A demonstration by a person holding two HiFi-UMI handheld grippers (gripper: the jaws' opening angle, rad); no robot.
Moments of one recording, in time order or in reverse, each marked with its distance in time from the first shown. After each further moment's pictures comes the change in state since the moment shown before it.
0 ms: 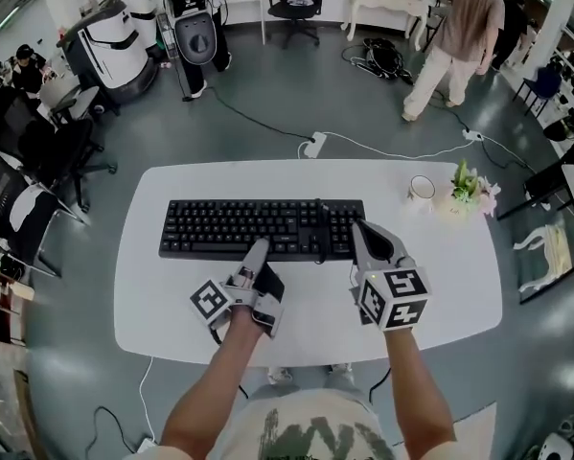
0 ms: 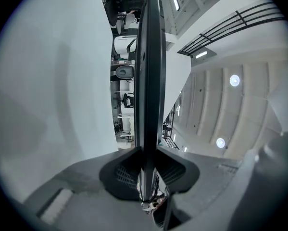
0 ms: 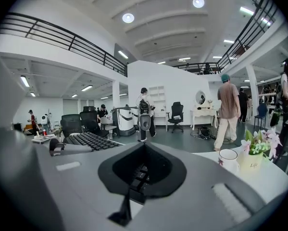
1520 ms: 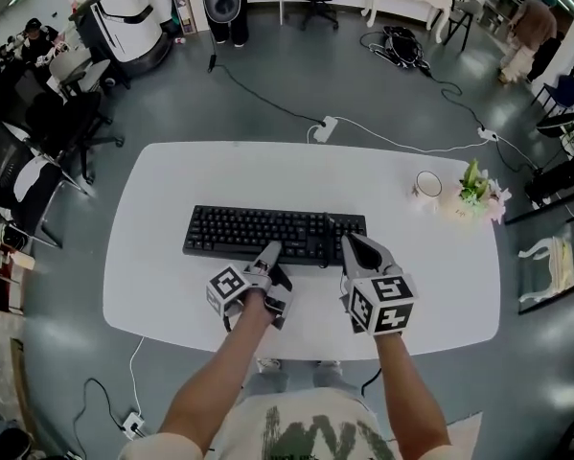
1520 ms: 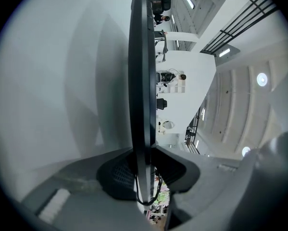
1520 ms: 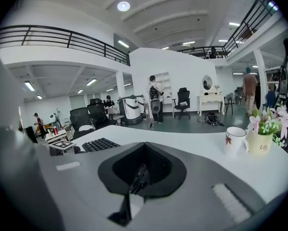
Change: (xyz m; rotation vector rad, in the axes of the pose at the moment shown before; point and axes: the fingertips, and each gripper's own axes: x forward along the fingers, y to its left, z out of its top) left arm 0.010 0.115 -0.043 -0.133 -0.045 0.269; right arm 0.008 -0.009 -0.069 0.037 0.155 0.093
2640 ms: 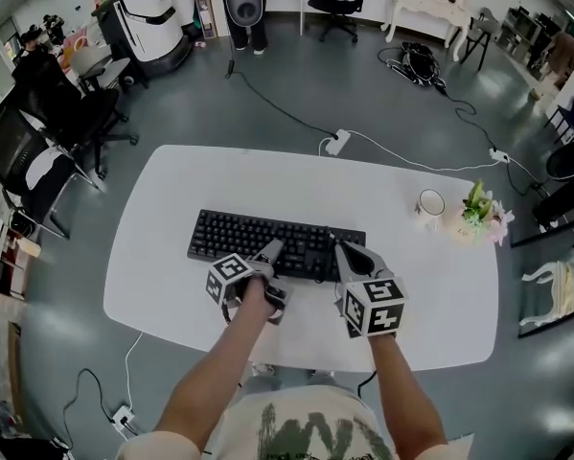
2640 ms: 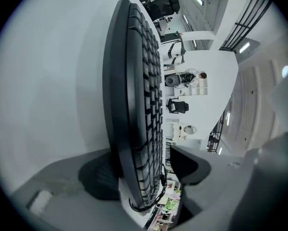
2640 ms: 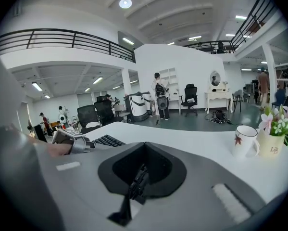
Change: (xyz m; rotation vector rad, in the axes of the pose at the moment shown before) left arm 0.005 0.014 0.004 -0.085 -0.053 0.272; right arm 0.017 -0.001 -0.006 -0.018 0.046 0.090
